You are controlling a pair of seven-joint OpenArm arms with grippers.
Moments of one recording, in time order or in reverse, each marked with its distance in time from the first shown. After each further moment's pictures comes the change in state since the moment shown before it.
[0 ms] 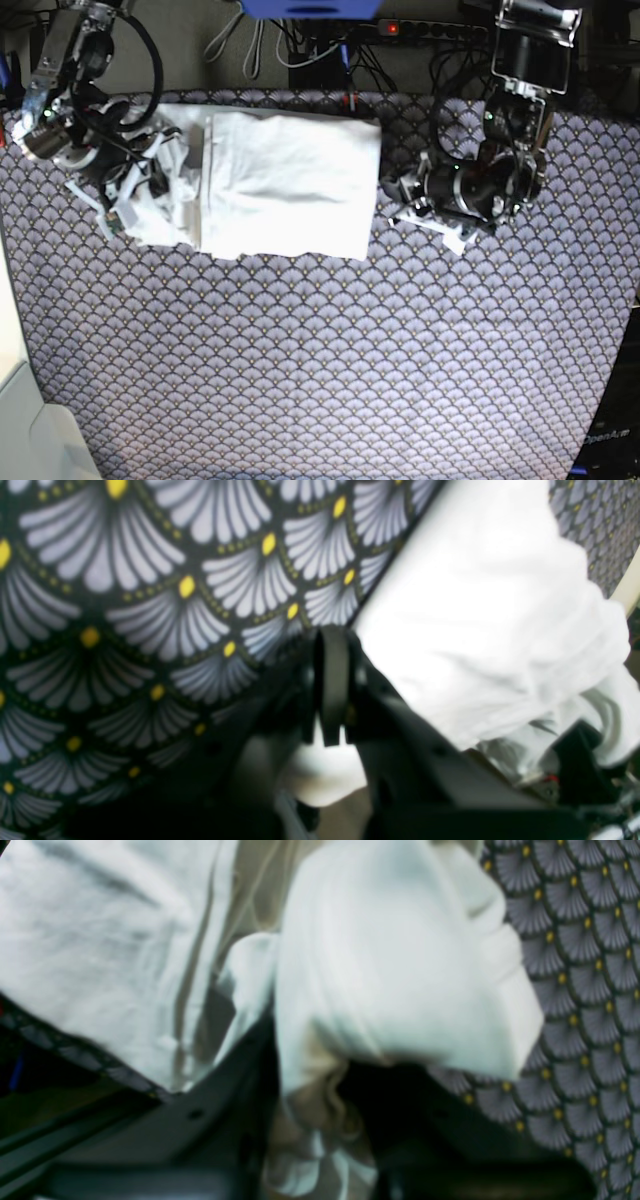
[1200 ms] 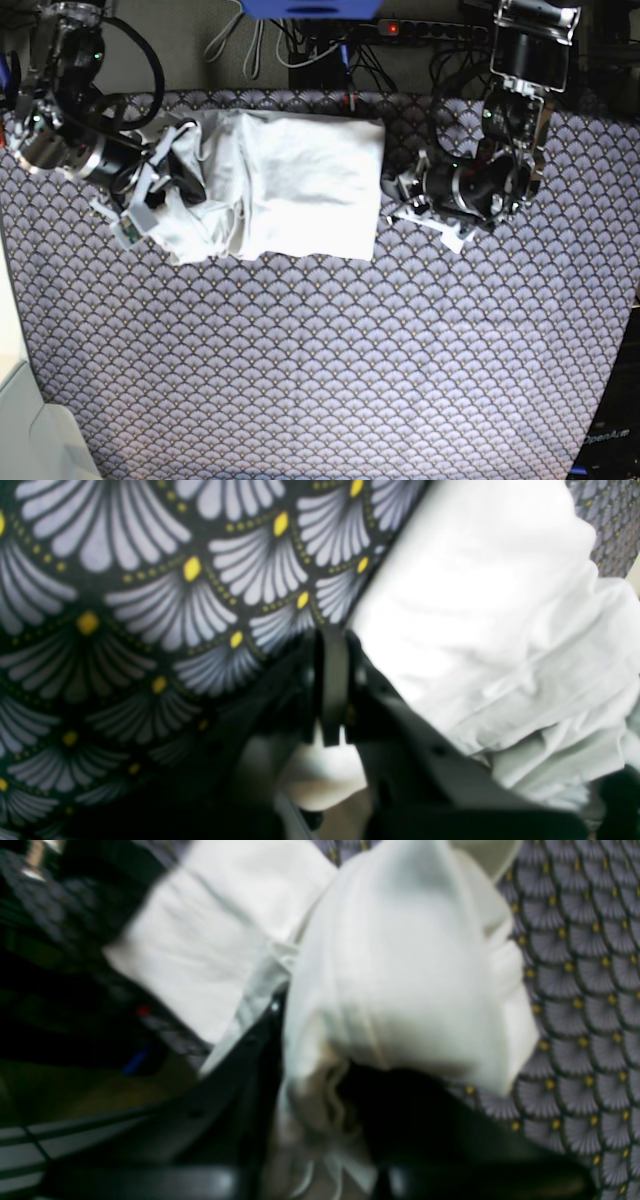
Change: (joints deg) left arm 0.1 0.4 0.0 -0.1 -0.1 0.0 0.0; right arm -0.1 7.9 -5.4 3.8 22.4 0.0 -0.3
